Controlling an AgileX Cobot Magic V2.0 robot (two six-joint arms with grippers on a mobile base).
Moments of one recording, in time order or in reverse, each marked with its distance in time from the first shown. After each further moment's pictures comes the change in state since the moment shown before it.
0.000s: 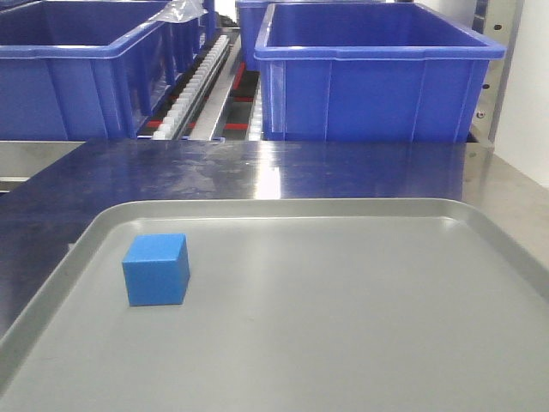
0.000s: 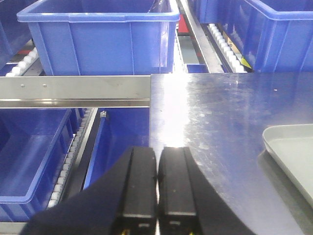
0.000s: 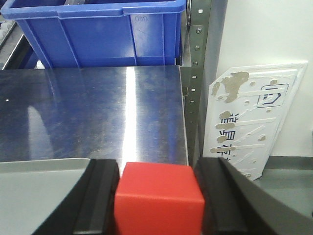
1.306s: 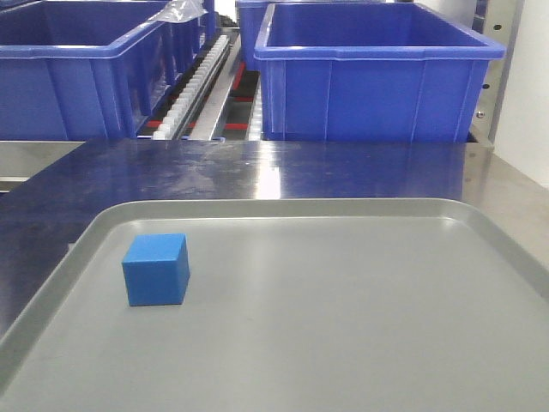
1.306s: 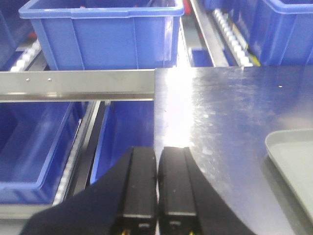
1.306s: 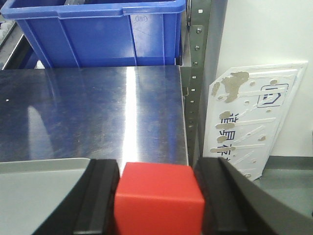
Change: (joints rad) left arm 0.000 0.239 -0.244 0.012 0.131 0.000; right arm 0.000 0.000 0.000 0.000 0.000 0.000
